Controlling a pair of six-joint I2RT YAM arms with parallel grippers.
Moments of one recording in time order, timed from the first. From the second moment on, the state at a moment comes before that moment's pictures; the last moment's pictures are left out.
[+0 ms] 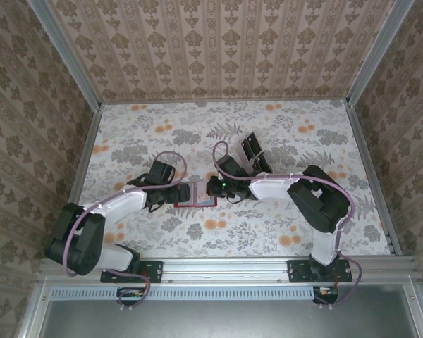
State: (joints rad) left arm -0.48 1.37 0.63 -0.35 0.01 -0.48; right arm 0.75 1.87 1.01 0.01 -0.21 0.84
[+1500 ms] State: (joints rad) left arm -0.50 1.41 0.61 -0.31 -0.08 -0.59; right arm 0.75 1.82 0.91 0.24 -0.21 0.96
